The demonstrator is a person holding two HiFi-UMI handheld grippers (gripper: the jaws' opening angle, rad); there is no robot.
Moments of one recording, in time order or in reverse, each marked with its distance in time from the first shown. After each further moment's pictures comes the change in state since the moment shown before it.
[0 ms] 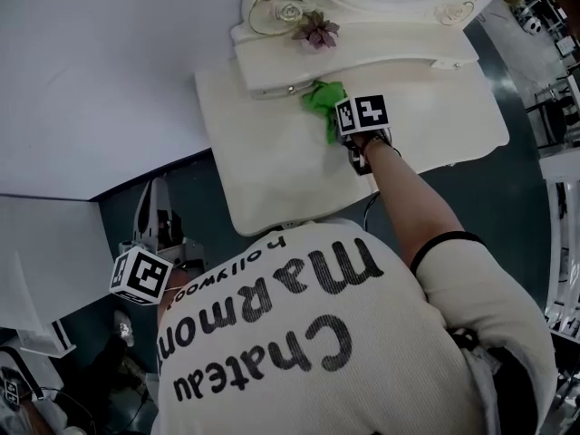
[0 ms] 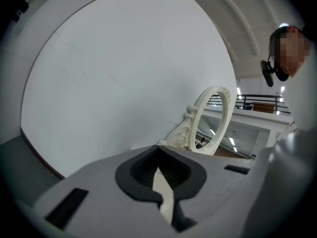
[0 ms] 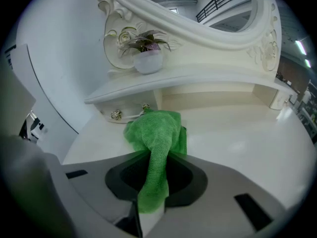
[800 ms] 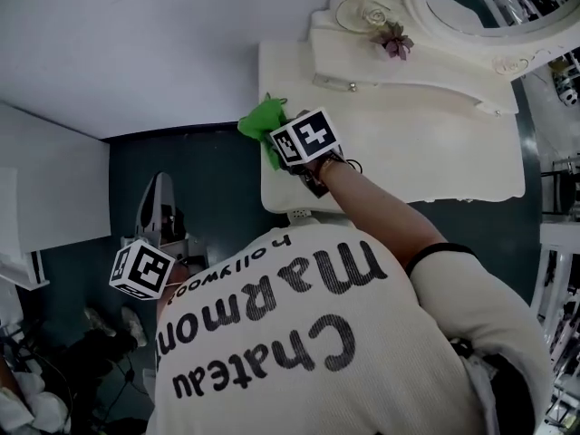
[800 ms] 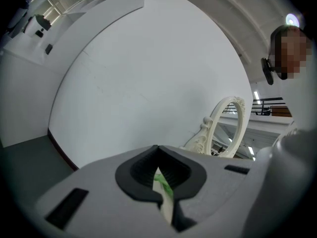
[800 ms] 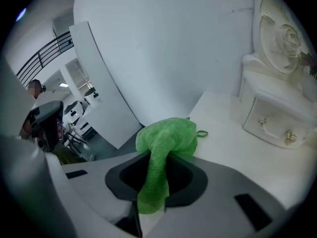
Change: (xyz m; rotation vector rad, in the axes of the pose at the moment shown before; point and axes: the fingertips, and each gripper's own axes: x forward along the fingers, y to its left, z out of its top) left arm -0.103 0.062 0.013 -0.070 -0.109 0.205; right arm 0.021 0.300 -0.029 -0.435 0.077 0.462
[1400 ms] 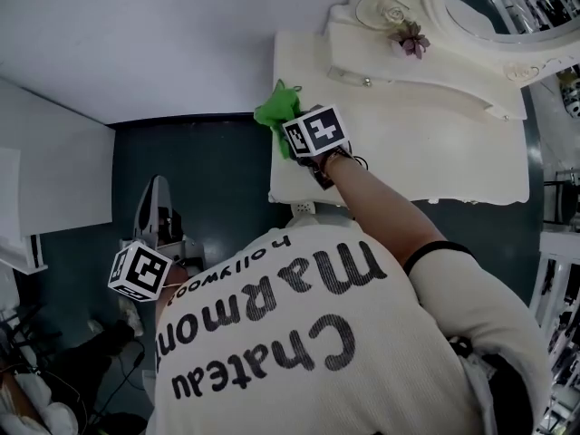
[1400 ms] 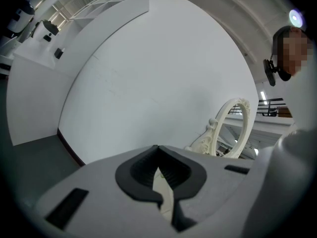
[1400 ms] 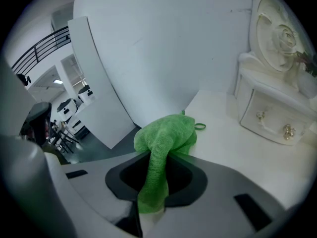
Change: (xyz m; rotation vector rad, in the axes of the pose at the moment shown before) left arm -0.037 0.030 0.000 -0.024 -0.015 0.075; right arm 0.017 -0.011 -0.009 -0.009 -0.005 -0.068
